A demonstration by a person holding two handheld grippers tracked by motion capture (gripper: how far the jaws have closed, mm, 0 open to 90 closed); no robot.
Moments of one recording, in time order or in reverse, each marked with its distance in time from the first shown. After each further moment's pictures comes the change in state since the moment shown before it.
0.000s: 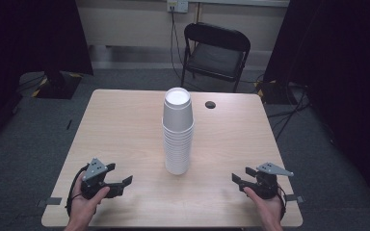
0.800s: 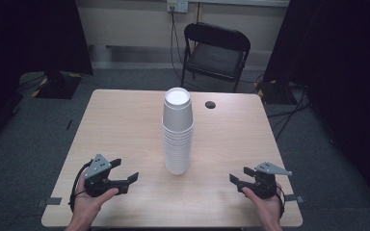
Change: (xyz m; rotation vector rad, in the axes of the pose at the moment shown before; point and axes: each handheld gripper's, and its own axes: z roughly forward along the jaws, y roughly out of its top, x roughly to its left) left arm -0.020 0.028 -0.007 -0.053 -0.057 0.030; right arm 0.006 0.004 -0.001 0.000 0.018 -0.011
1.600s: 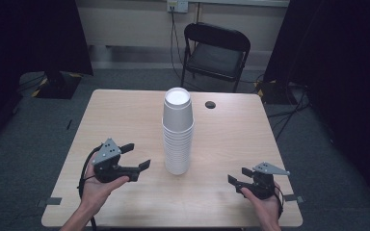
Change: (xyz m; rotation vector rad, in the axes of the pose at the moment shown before) left arm -0.015 0.054 0.012 -0.095 -0.105 0.089; right arm 0.003 -0.001 0.002 0.011 0.021 -0.006
